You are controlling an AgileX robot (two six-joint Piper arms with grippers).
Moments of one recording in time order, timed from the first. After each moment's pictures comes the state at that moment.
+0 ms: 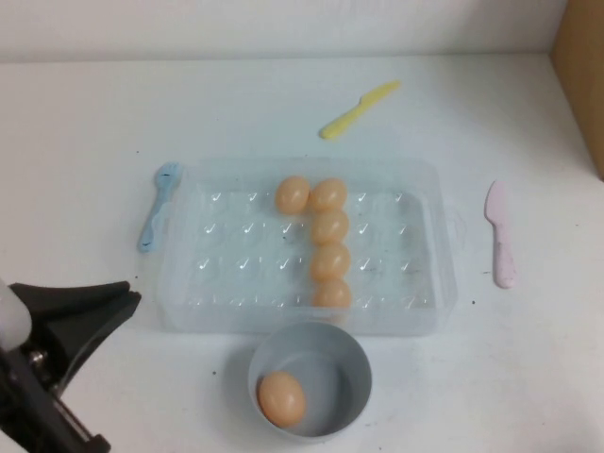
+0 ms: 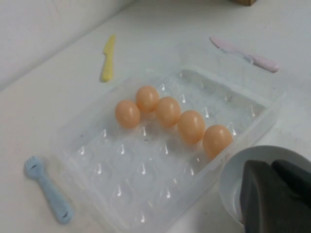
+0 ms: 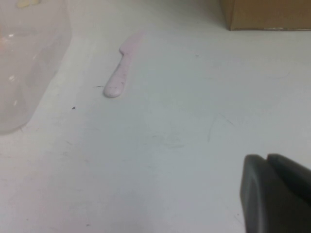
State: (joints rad) right arm -0.01 -0.01 0.03 0.14 0.40 -0.08; left arm -0.85 0.62 -0.67 0.30 0.55 -0.10
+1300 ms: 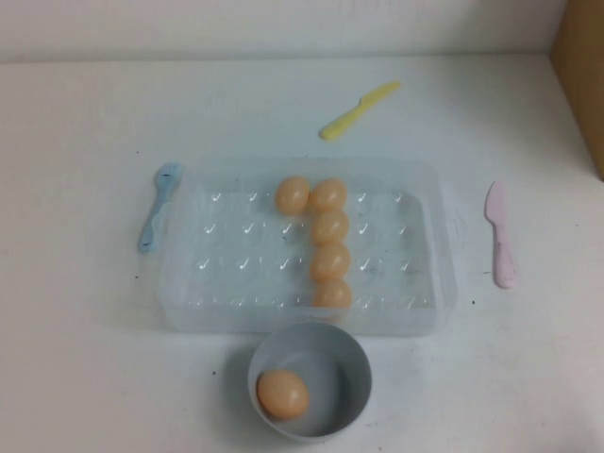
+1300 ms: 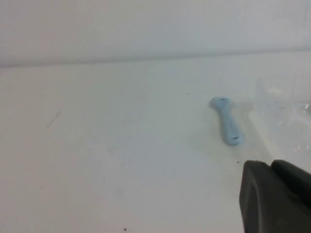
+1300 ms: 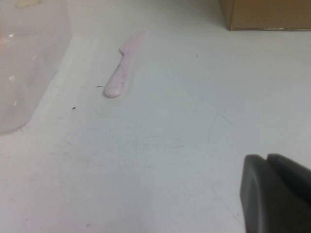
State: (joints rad) right arm -0.01 -0.01 0.03 0.14 0.40 -0.08; left arm -0.08 -0.01 0.02 0.09 0.15 -0.08
